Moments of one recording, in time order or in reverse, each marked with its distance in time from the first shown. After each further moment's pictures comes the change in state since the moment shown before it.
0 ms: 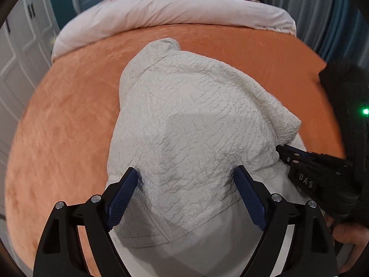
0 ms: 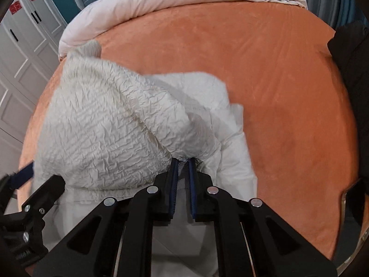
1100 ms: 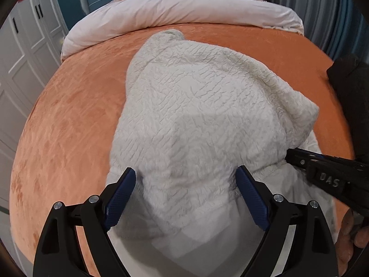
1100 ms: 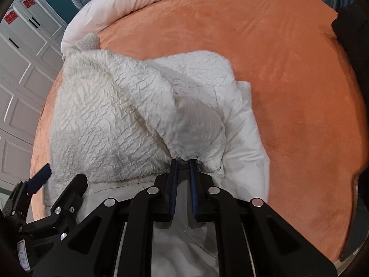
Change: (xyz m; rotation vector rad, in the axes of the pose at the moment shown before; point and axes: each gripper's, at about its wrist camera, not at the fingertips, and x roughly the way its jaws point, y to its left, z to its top) left arm -0.010 -0.002 -0.008 -0.042 -0.006 0.039; right arm -0.020 -0.006 -0.001 0.096 0.056 0.112
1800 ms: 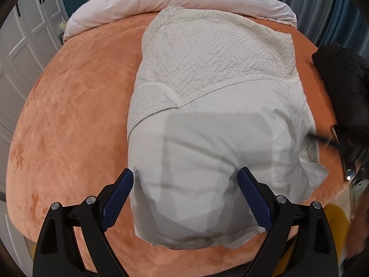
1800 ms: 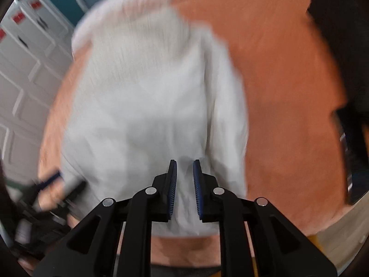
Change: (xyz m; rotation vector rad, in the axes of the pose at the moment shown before) left arm -0.048 0.021 -0.085 -0.001 0.069 -0.040; right arm -0.077 -0.010 -0.064 0.022 -0.104 0.050
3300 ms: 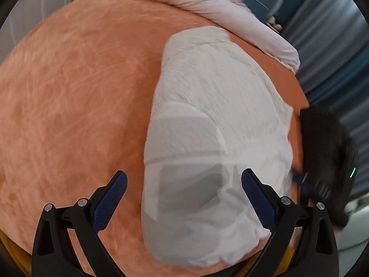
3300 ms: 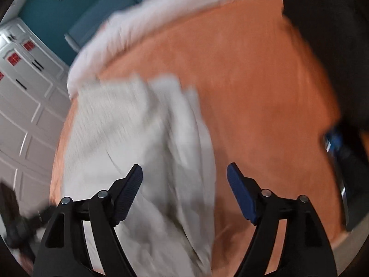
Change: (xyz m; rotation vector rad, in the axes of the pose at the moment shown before) left arm 0.010 0.084 0.033 -0.348 0.014 -0.301; right arm 0.036 -0.065 -0.001 0.153 0.010 0.046
